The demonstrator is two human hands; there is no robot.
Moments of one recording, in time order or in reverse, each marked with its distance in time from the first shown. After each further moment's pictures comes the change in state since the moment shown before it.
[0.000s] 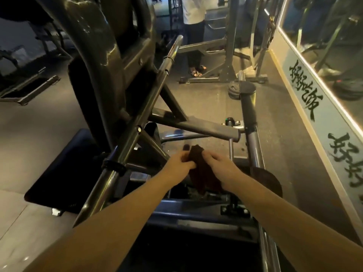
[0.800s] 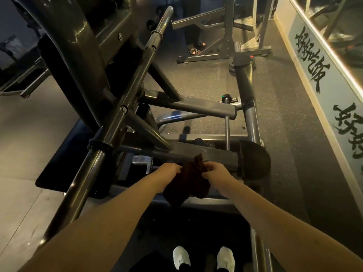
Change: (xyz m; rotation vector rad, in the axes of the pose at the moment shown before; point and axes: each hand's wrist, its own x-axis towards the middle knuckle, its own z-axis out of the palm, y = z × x) left_hand -0.016 -0.079 0.036 -0.158 -0.034 -0.621; right_hand -0.013 0.115 -0.029 -0.081 -0.036 0.238
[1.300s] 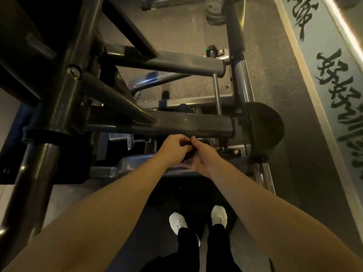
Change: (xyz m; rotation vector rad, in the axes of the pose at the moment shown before) left_hand 0.094 -0.013 0.027 0.504 -0.080 0.458; right_hand 0.071 0.048 0.050 0.942 0.042 0.296
